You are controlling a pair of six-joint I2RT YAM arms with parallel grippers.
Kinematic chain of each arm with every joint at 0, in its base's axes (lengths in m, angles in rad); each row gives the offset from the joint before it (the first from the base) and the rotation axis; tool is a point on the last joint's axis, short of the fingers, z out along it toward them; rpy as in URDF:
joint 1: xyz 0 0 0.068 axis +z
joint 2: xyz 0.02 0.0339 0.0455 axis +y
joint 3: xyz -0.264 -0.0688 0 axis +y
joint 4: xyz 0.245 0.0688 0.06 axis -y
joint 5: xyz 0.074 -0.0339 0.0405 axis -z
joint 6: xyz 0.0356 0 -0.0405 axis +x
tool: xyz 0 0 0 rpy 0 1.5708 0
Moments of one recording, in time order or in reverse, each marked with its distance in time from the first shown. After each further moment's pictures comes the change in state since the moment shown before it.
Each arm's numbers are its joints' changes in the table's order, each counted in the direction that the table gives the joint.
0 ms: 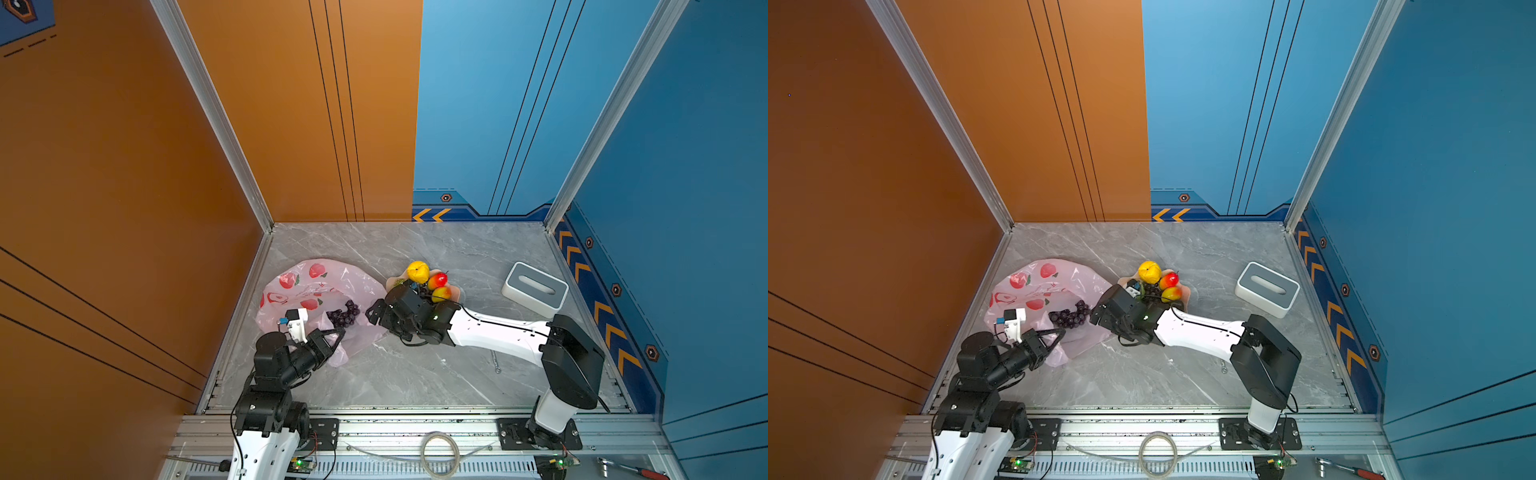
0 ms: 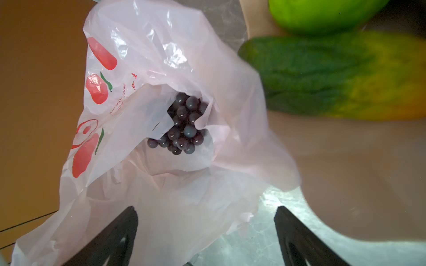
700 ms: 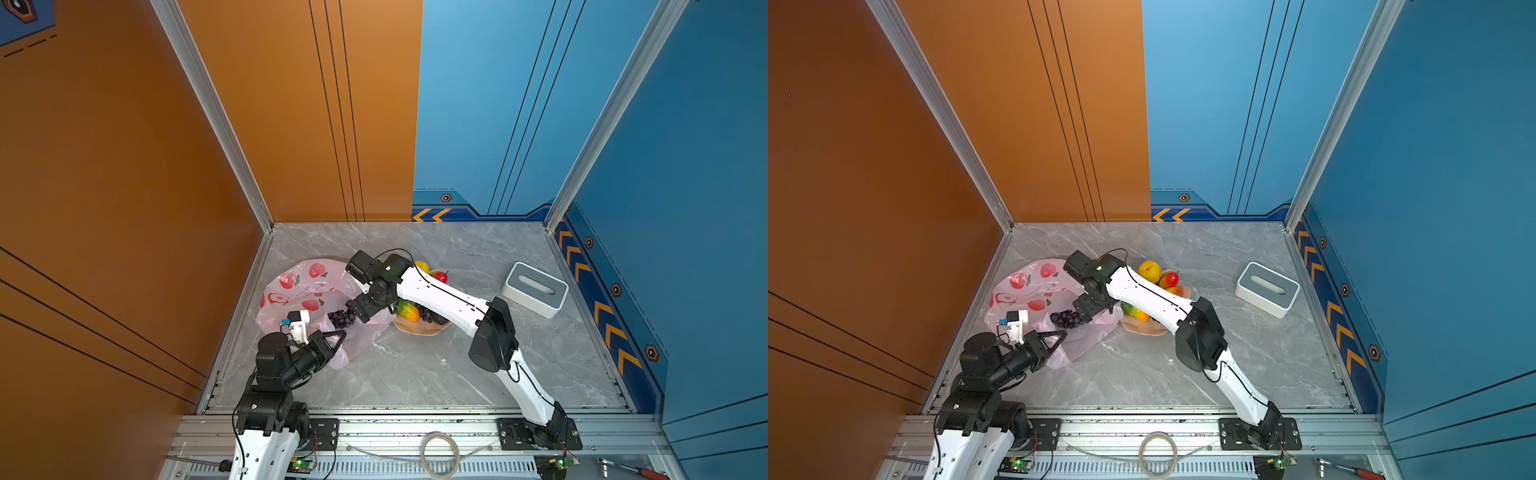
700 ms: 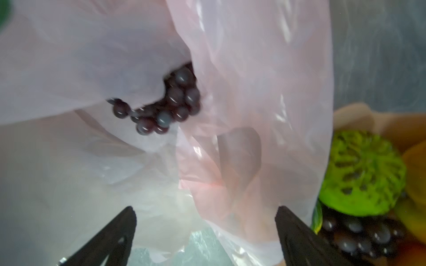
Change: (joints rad) left arm 0.000 0.000 0.025 0.001 0.010 -0.001; right arm -0.065 0.499 -0.931 -0.921 0.018 -0.990
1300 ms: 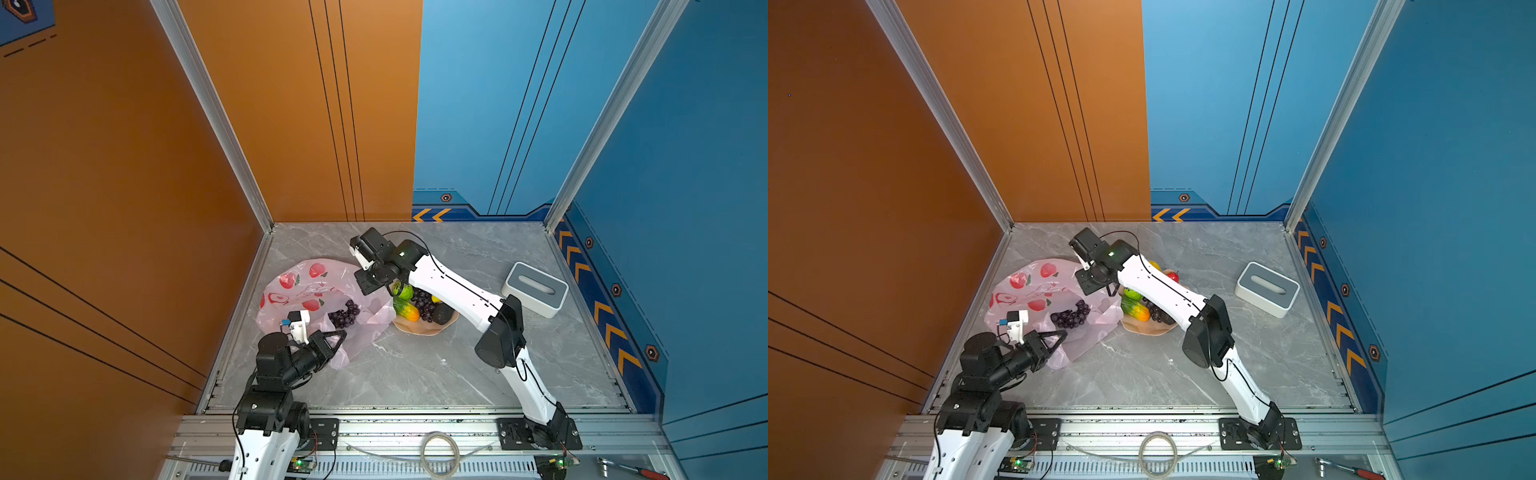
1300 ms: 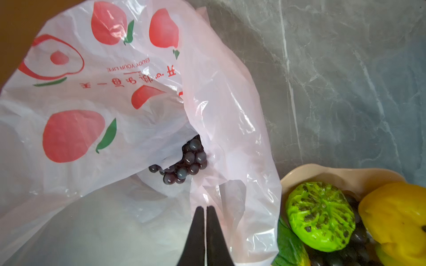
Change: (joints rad) left arm -0.002 -0.002 0.002 0.000 0.005 -0.005; right arm -0.075 0.039 -0.221 0.095 -0.109 -0.054
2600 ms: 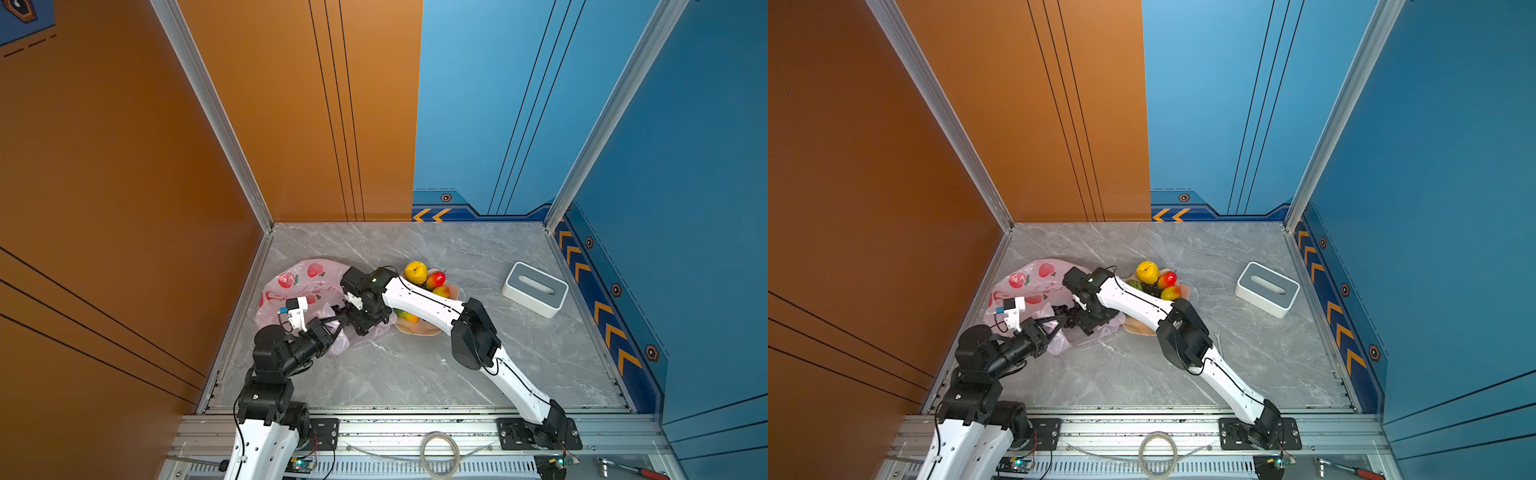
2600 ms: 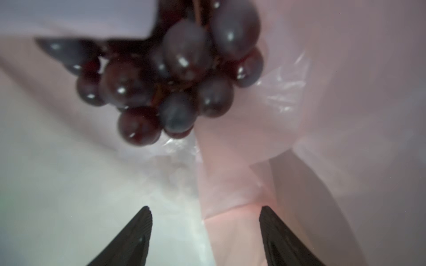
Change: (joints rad) left arm -0.010 0.084 -0.027 0.236 0.012 -0.105; right arm 0.076 0.224 0.026 -0.147 -0.044 -0.070
